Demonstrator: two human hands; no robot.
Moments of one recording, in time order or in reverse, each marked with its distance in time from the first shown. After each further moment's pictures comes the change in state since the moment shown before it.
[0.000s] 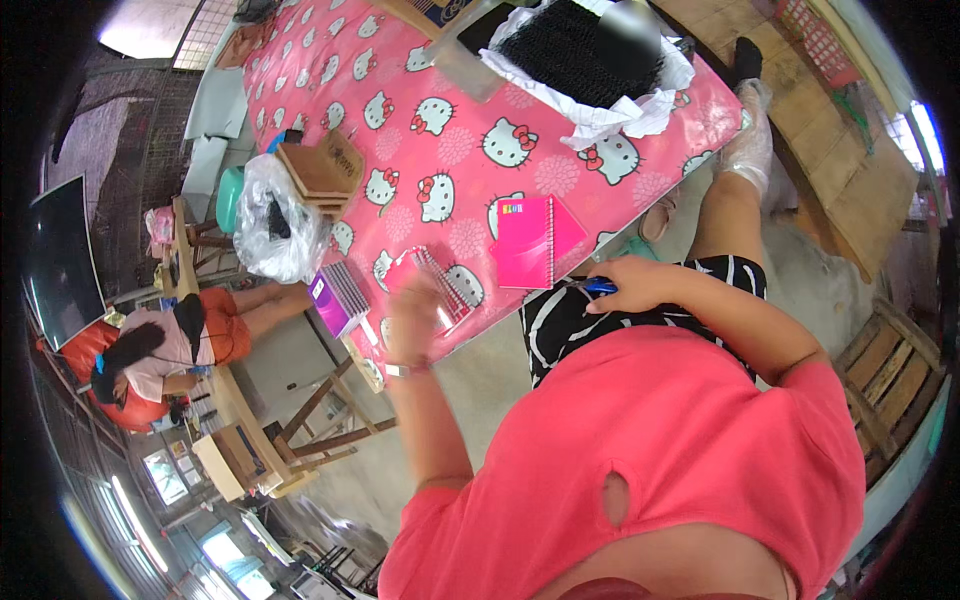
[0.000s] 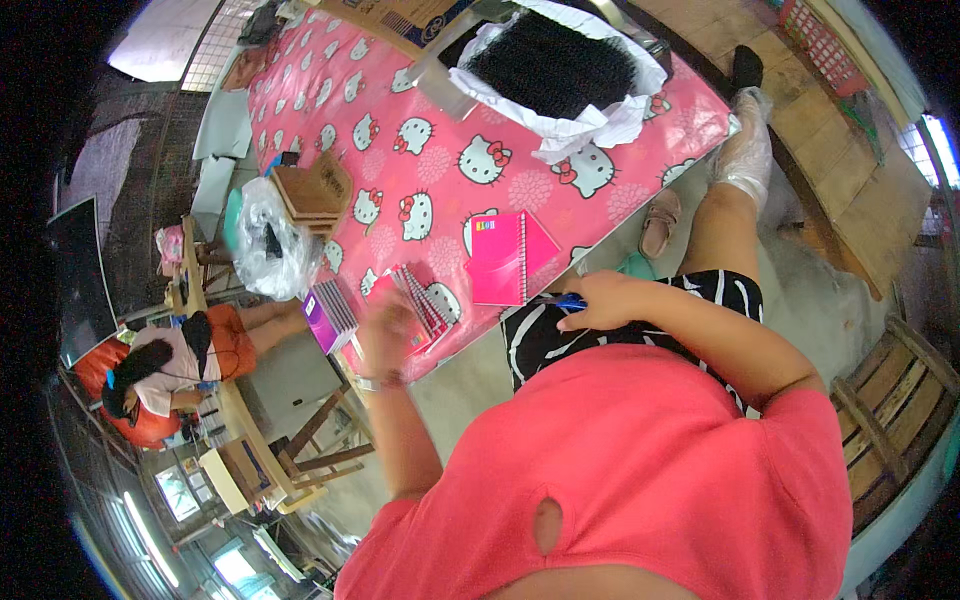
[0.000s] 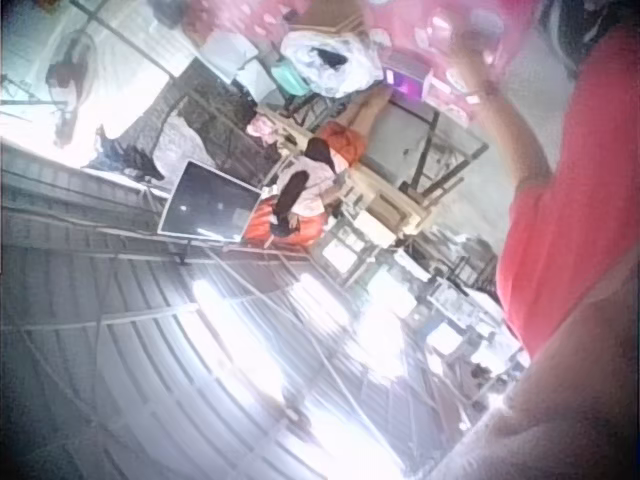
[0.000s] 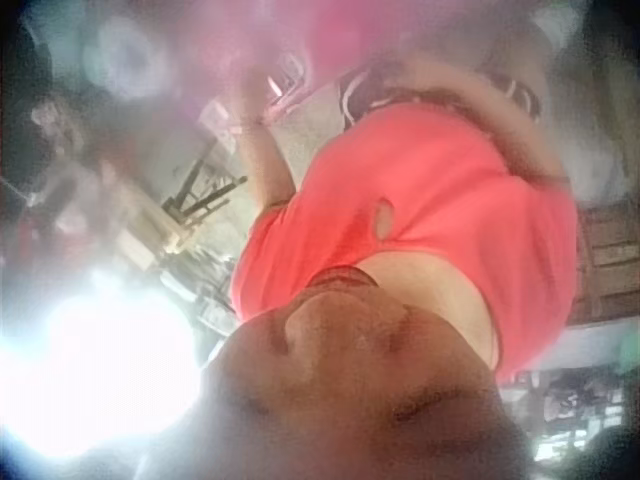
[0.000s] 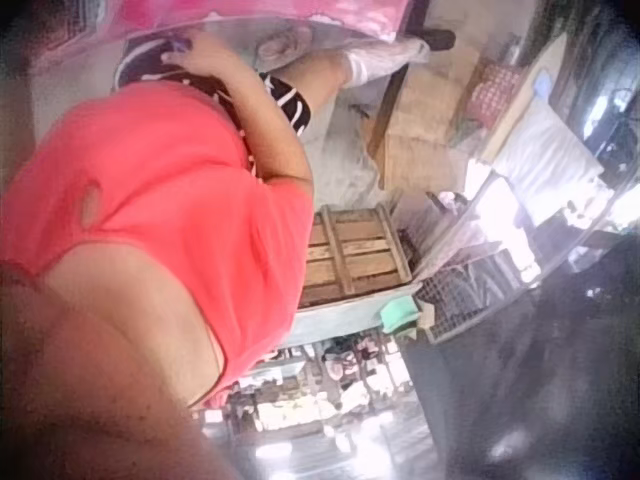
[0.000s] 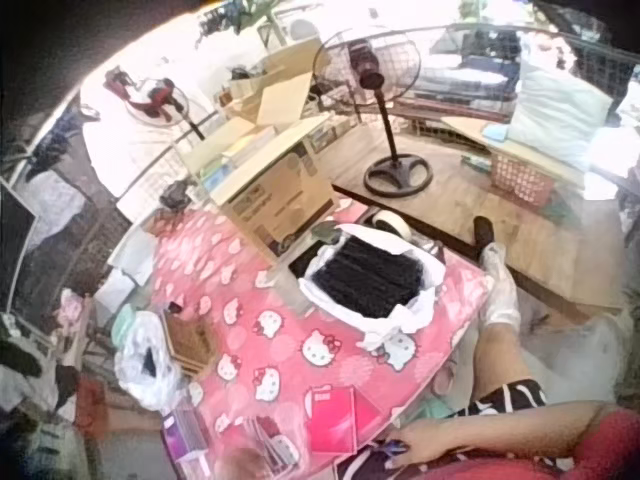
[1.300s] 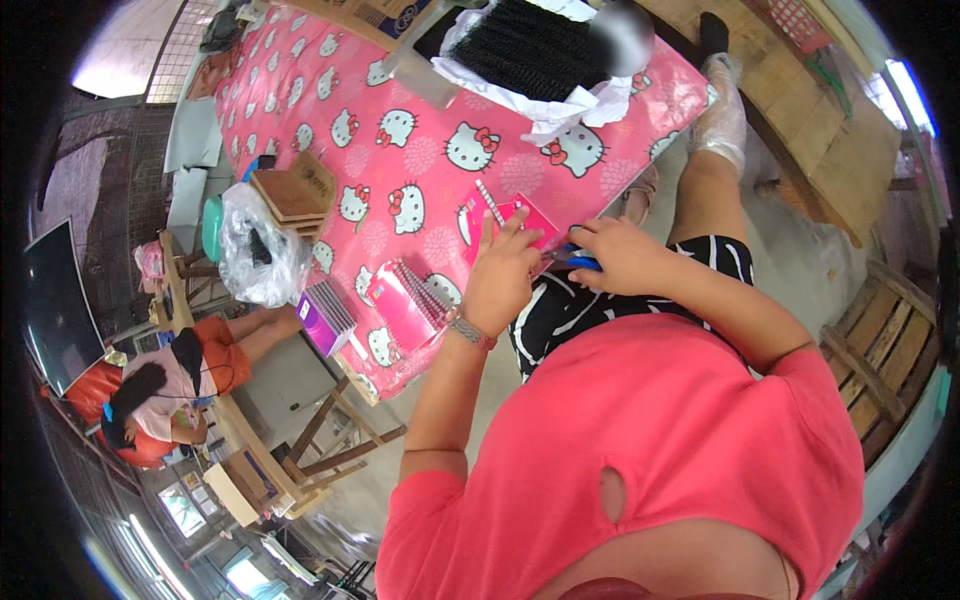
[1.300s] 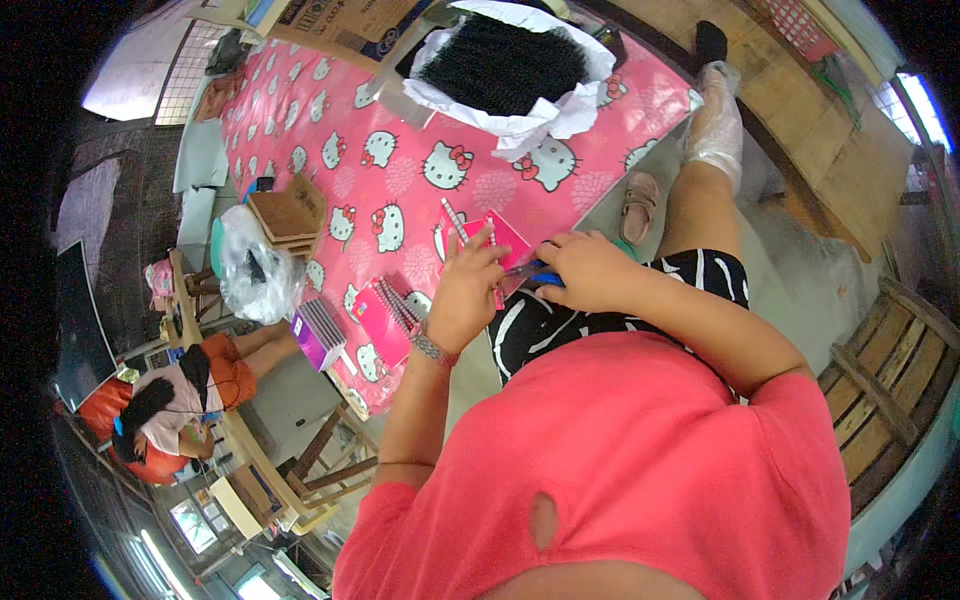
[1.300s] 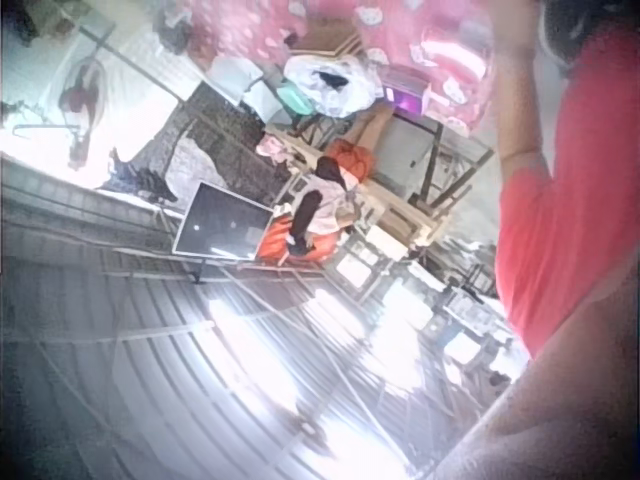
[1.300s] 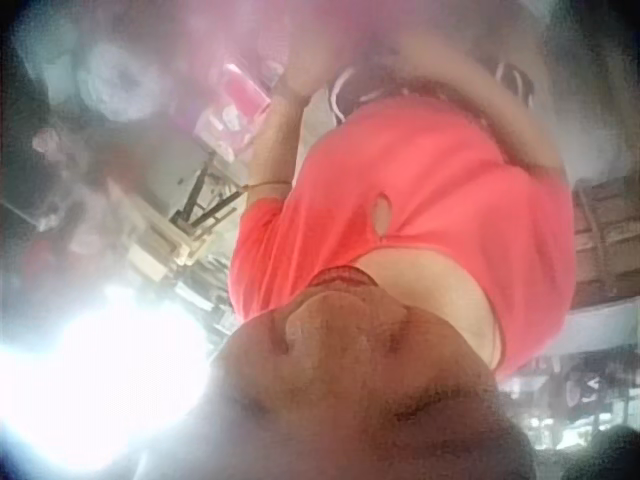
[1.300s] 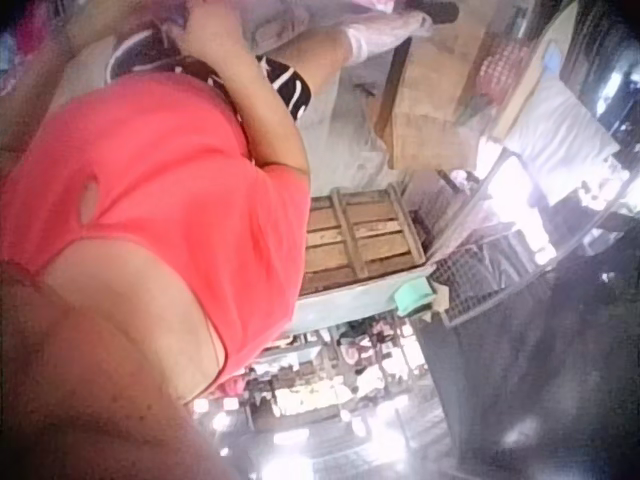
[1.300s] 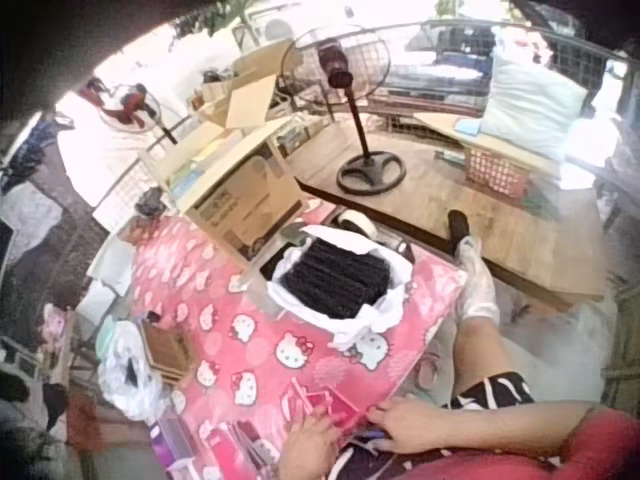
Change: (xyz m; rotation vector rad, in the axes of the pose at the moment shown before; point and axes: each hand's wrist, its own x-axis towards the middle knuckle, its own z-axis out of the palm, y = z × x) left_hand 0.021 -0.003 0.168 1.483 -0.560 0.815; right_hand -0.020 -0.016 -0.019 -0.150 0.417 -0.100
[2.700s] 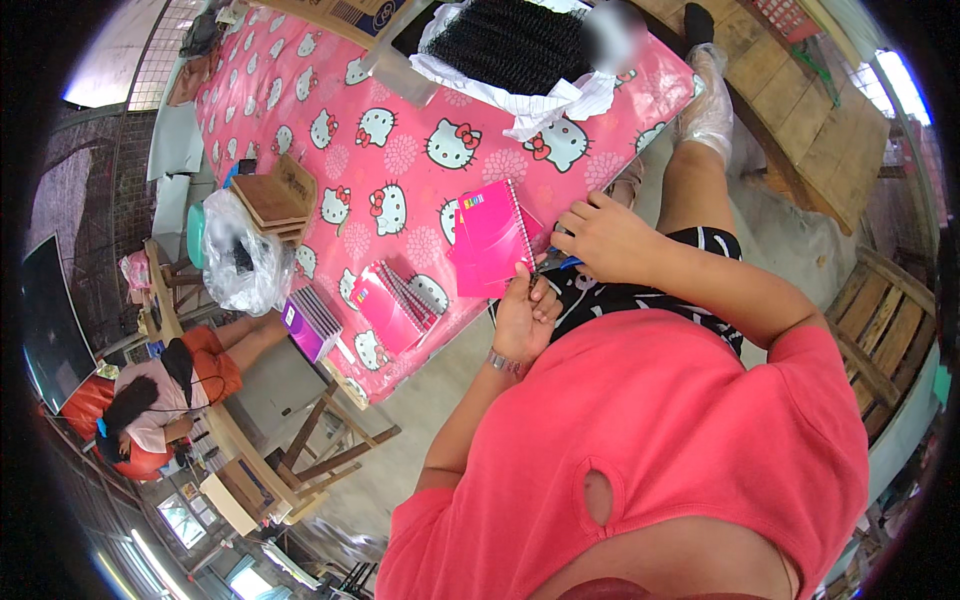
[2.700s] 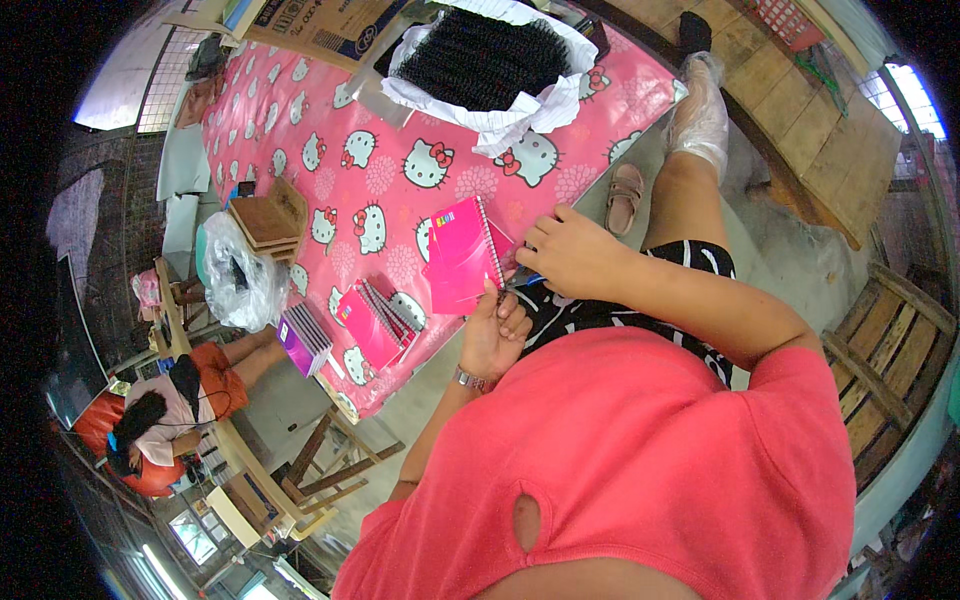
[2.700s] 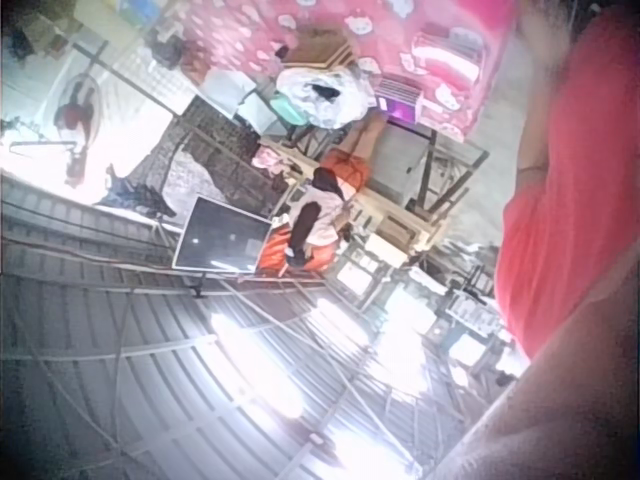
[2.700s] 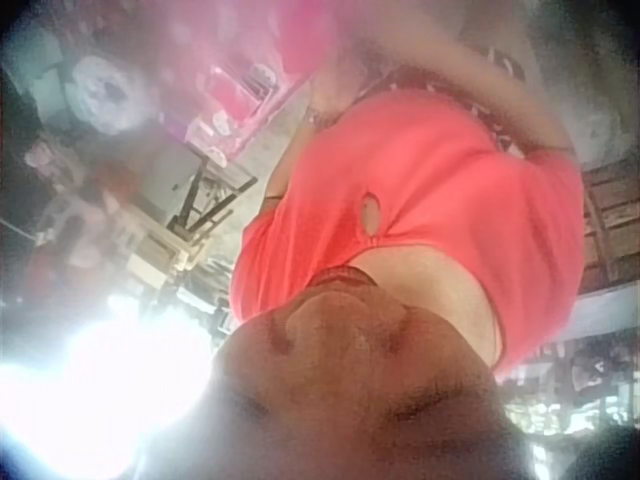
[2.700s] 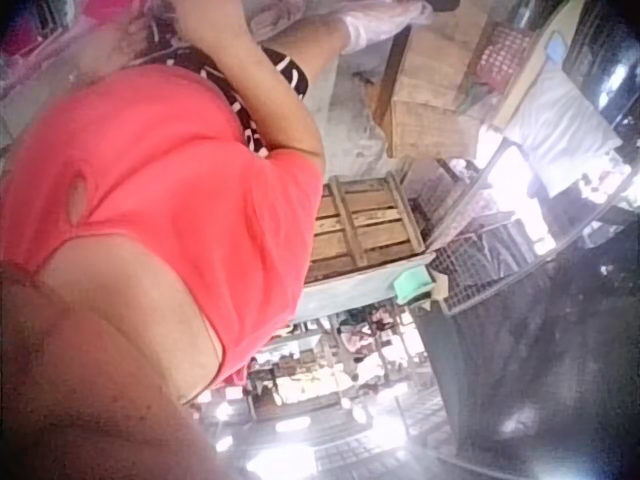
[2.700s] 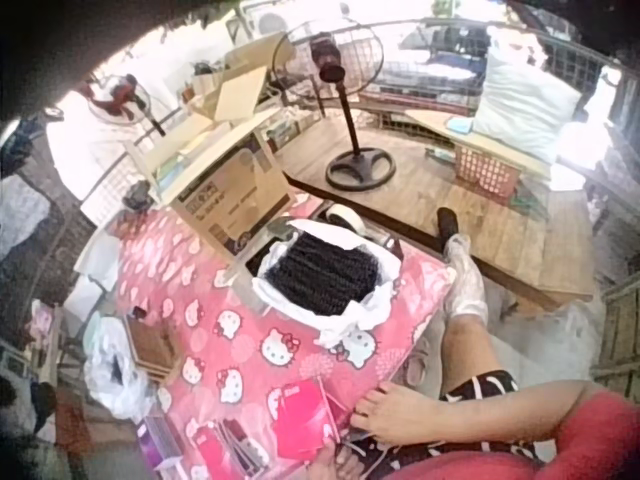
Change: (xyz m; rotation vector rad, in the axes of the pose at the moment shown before) left_hand -0.031 0.039 0.090 -2.369 0.309 -0.885; right_hand 0.004 0.008 -0.010 -0.526 0.086 -0.325
